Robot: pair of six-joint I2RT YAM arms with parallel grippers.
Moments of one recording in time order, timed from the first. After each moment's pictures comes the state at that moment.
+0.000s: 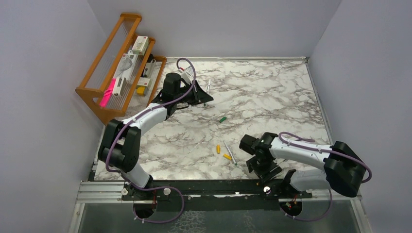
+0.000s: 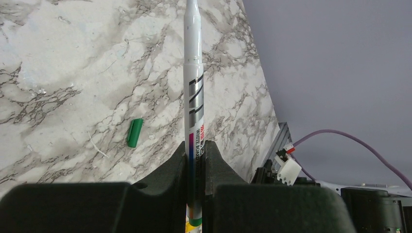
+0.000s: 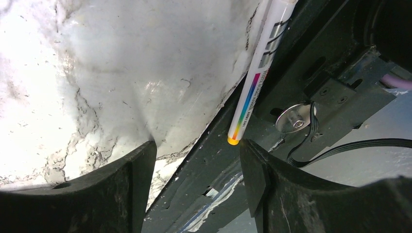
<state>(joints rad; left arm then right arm) -0.39 1.60 1.02 0.22 0.64 -0.75 0.90 1.30 0.62 -1.11 0.02 1.96</state>
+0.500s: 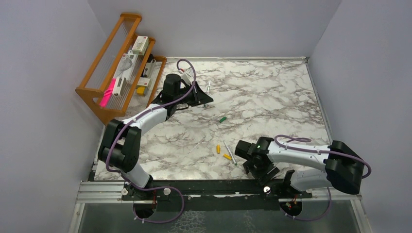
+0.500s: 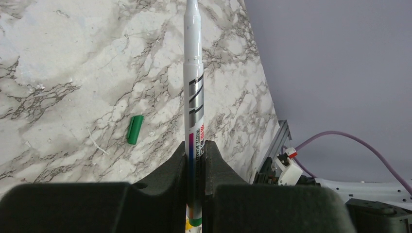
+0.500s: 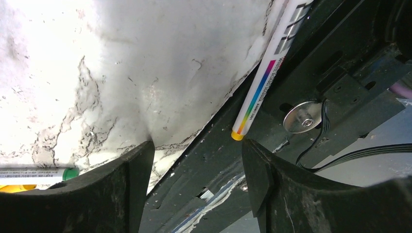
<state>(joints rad) -0.39 1.60 1.00 0.23 0.65 -0.75 1.03 1.31 0.63 -1.09 0.08 2.02</state>
